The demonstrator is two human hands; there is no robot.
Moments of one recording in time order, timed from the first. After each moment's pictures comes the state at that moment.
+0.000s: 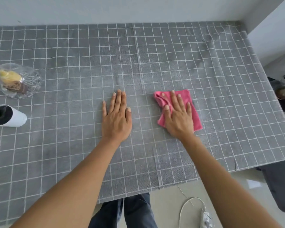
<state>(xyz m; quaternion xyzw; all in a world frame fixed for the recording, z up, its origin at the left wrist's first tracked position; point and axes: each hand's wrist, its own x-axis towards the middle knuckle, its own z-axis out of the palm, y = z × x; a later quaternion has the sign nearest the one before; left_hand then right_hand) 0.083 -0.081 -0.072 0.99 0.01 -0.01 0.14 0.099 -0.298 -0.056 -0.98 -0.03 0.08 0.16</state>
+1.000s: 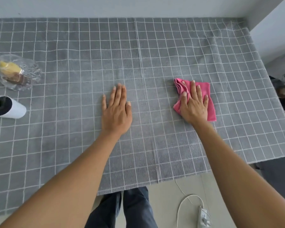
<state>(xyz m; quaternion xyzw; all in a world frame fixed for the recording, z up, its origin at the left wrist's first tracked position) 0.083 -0.081 -0.072 0.99 0.02 -0.02 0.14 0.123 -0.340 -0.054 -0.98 0.08 0.09 0.16</state>
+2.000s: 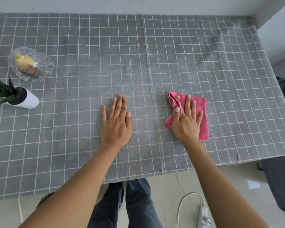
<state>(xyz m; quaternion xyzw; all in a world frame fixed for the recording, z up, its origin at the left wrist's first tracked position) 0.022 -0.067 -0.069 0.99 0.02 -0.03 0.14 0.049 -0.292 -0.052 -0.98 0.09 0.10 0.17</state>
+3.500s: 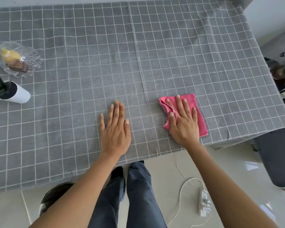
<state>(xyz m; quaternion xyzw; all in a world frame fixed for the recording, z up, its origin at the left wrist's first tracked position) -0.038 -0.087 -0.064 0.99 0.01 -0.05 0.14 -0.012 -0.322 -0.056 -0.99 0.00 0.09 0.14</state>
